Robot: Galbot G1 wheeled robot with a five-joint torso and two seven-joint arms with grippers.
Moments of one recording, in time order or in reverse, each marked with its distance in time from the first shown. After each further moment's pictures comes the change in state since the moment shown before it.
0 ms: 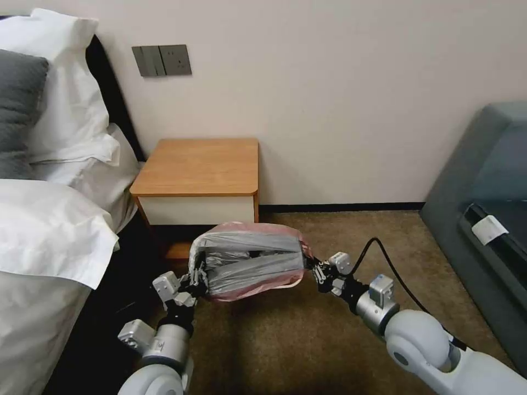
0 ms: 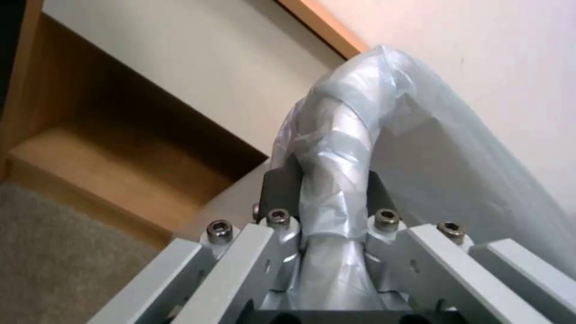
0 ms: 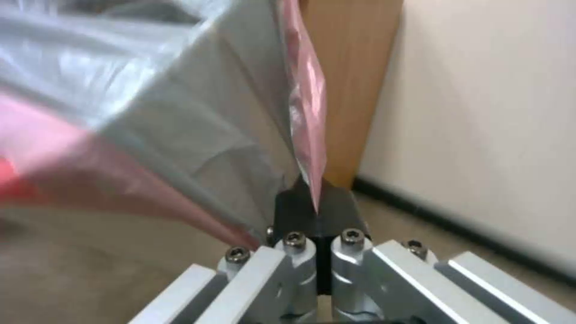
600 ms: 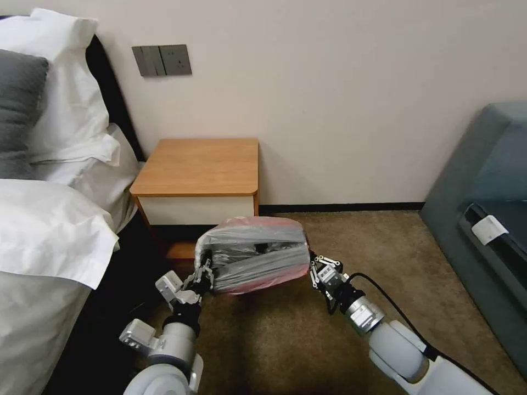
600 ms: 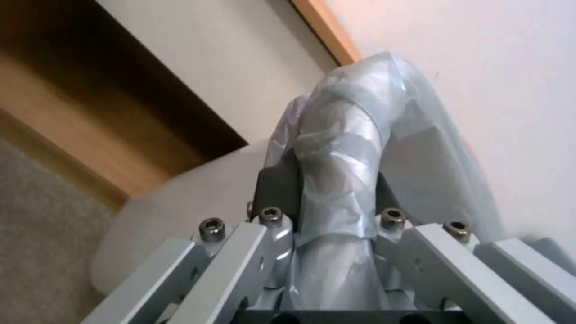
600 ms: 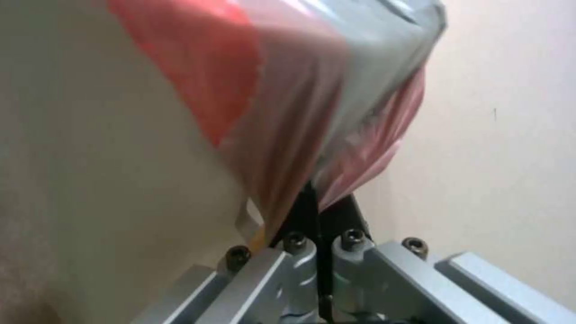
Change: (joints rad) left arm 0.024 -0.055 0.068 -0.047 -0.122 0.035 -0.039; right arm 0.011 0.127 -0.015 -0.164 -0.534 0.230 0.104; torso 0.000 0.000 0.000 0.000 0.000
